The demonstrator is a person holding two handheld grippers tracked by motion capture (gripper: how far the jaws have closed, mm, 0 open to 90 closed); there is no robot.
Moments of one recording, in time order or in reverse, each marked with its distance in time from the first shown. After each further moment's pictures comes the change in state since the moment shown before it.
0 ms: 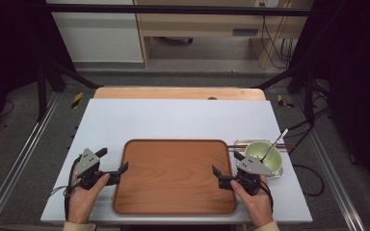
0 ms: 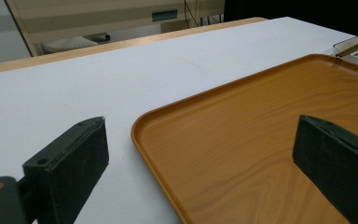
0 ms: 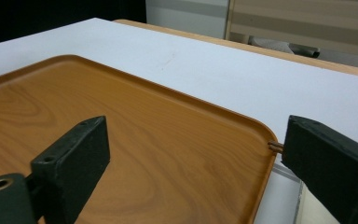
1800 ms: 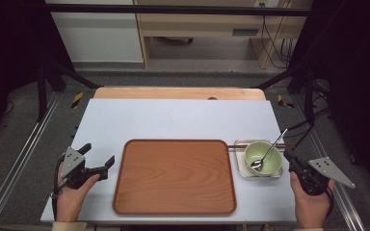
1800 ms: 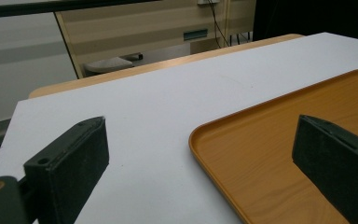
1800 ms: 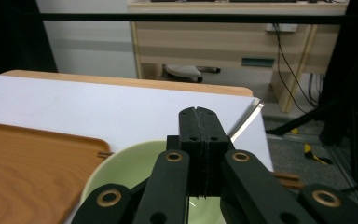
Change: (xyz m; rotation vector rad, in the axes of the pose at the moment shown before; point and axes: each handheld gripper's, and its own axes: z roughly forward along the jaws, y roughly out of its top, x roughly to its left) left arm 0.026 0.001 -0.022 -0.076 0.119 0.017; right arm -0.102 0.007 -0.110 -0.118 -0.345 0.129
